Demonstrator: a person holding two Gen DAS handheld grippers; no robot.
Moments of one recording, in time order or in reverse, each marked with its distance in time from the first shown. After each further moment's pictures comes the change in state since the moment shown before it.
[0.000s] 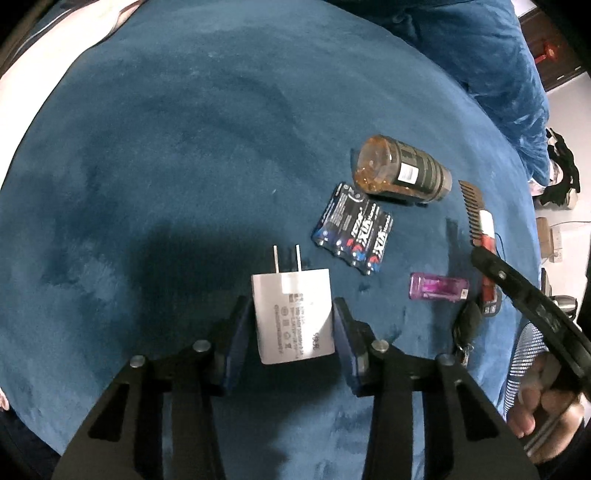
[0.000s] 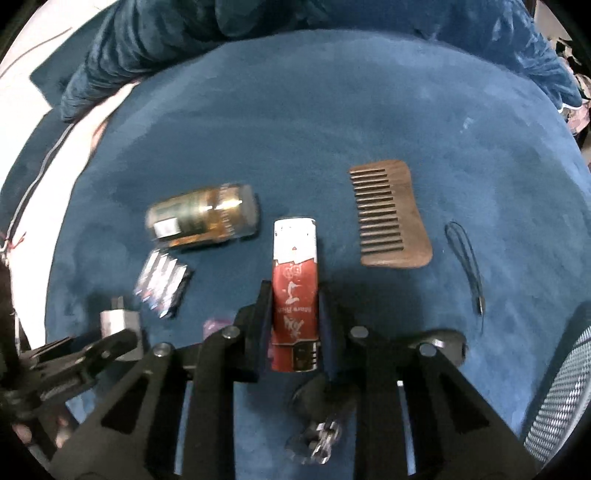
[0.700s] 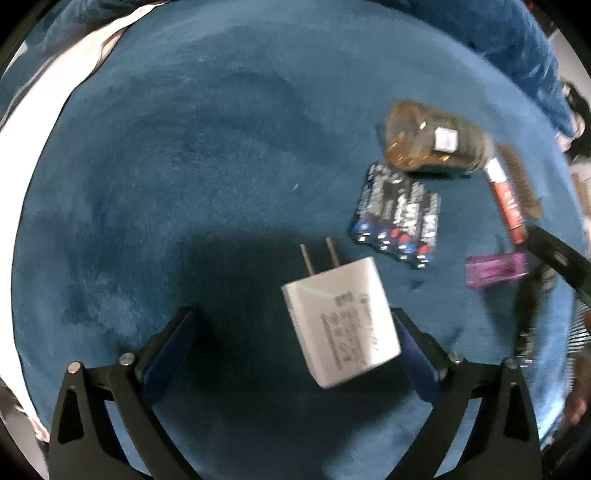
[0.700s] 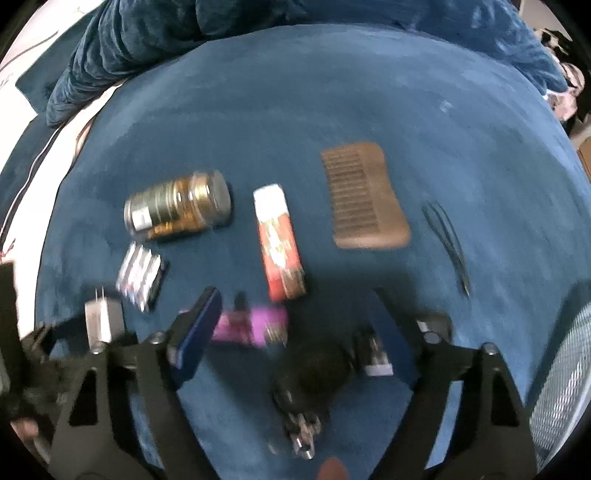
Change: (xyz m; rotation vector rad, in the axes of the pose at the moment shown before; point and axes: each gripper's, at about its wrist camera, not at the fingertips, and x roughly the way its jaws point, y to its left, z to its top) left arm 0.022 -0.004 0.003 0.143 -0.001 0.166; right arm 0.012 -0.011 0.008 0.039 0.013 -0.064
